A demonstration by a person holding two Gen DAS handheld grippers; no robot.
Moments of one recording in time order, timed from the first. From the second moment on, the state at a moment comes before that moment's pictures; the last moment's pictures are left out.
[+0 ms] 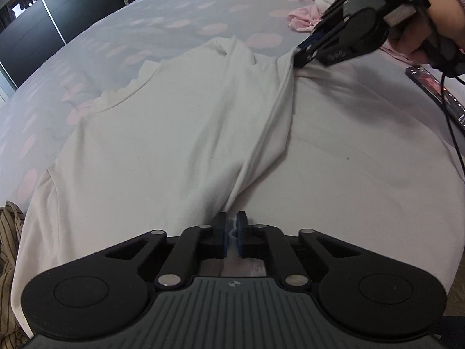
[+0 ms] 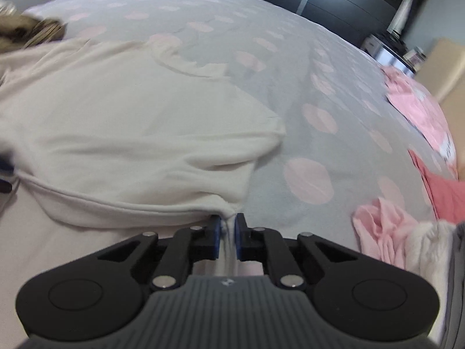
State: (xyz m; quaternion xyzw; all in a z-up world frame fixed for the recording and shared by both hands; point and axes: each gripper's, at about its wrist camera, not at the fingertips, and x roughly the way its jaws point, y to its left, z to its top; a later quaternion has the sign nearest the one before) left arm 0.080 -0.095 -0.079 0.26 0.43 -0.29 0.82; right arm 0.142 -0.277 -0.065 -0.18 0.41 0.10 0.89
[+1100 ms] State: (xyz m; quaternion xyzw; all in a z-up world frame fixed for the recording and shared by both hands) left arm -0.006 -0.144 -0.071 0.29 0.36 -0.34 0.82; right arm 0.098 -0.288 -0.049 -0.11 0.46 0.08 0.88
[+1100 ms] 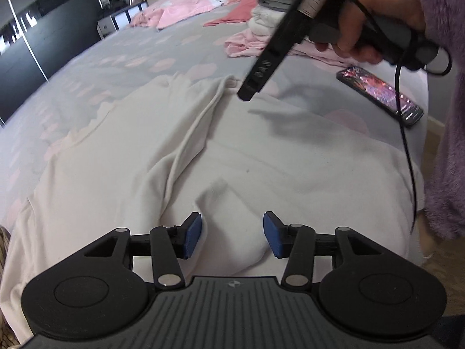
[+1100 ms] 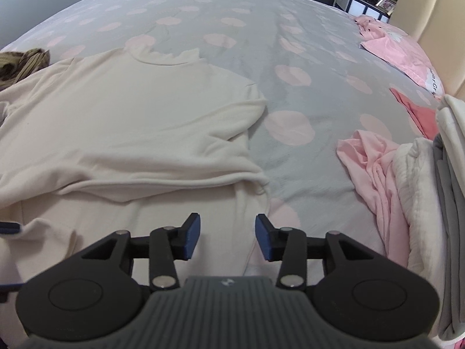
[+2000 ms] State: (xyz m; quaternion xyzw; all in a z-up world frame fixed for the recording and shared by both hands) left arm -0.032 -0.017 0.045 0.13 0.33 -0.22 0.91; right arm 0.027 -0.272 -0.011 -0.15 0.43 0.10 0.88
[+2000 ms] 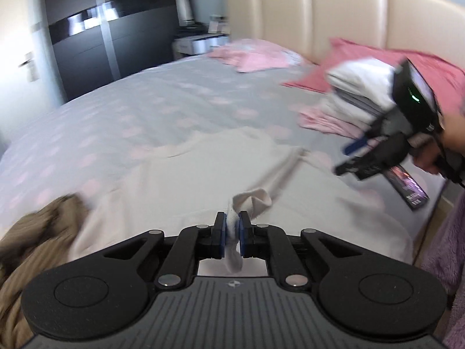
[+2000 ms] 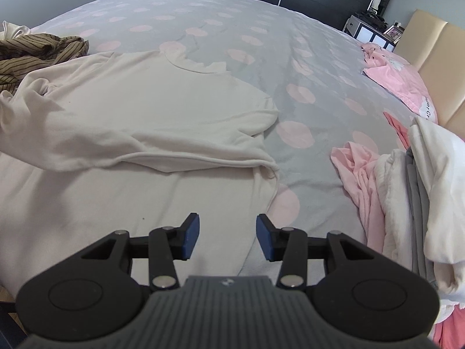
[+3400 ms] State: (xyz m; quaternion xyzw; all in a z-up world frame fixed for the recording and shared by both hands) left arm -0.096 -0.030 -0.042 0.40 0.43 -0.34 0.74; right arm -0.039 -0.207 -0.027 -0.03 0.50 0.20 0.84
